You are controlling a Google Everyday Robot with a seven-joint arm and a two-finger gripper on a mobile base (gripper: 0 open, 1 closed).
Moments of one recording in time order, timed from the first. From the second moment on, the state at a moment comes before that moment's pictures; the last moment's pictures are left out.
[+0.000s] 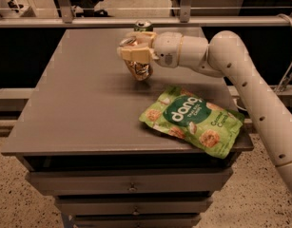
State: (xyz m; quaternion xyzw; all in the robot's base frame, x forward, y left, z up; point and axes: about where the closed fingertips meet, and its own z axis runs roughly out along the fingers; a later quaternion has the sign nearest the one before) arm 0.667 0.027 0.936 -0.43 0.56 0.40 0.58
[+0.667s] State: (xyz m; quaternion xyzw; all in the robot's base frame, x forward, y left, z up) arm 0.680 -0.033 0.920 -0.43 0.56 0.41 0.58
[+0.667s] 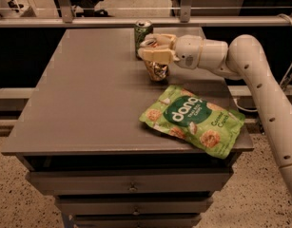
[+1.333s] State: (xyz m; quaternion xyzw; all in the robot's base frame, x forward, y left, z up) arm 0.681 -0.061 0.916 -0.43 0.53 0.43 0.59
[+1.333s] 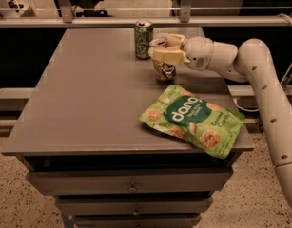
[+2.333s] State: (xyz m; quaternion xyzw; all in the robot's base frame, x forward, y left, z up) arm 0.670 -0.075 0.914 -0.44 0.50 0.44 0.60
